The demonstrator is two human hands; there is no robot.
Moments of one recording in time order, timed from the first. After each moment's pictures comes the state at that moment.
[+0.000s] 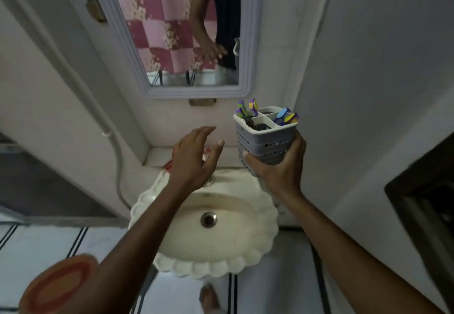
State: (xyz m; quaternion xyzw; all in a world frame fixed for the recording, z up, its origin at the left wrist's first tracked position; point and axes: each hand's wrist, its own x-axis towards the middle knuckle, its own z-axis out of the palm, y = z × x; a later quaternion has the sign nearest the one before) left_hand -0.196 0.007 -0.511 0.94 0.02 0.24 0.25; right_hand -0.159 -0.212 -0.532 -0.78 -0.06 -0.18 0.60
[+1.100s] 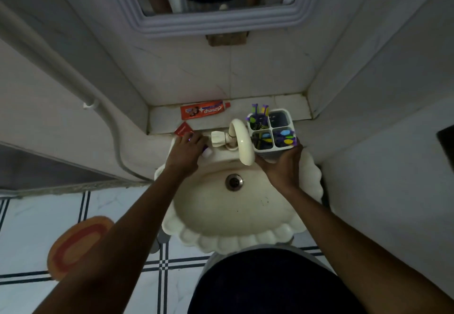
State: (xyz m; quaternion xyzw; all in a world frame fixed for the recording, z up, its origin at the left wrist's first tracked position) left_hand -0.144 0.197 -0.724 0.99 -0.08 -0.13 0.00; right_hand -0.152 -0.094 -0.738 -0.86 0.12 0.00 0.50
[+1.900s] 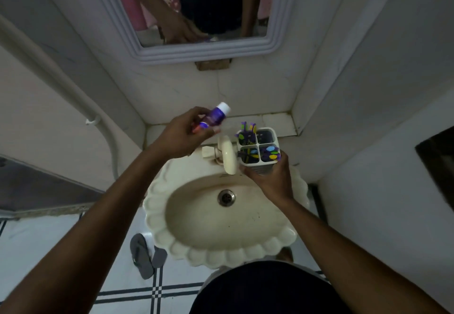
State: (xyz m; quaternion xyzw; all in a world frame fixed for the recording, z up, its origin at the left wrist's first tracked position) left_hand -0.125 0.163 -0.572 0.92 -0.02 -0.03 0.38; right_hand -0.159 -0.116 -0.710 -0.83 0.11 0.03 0.55
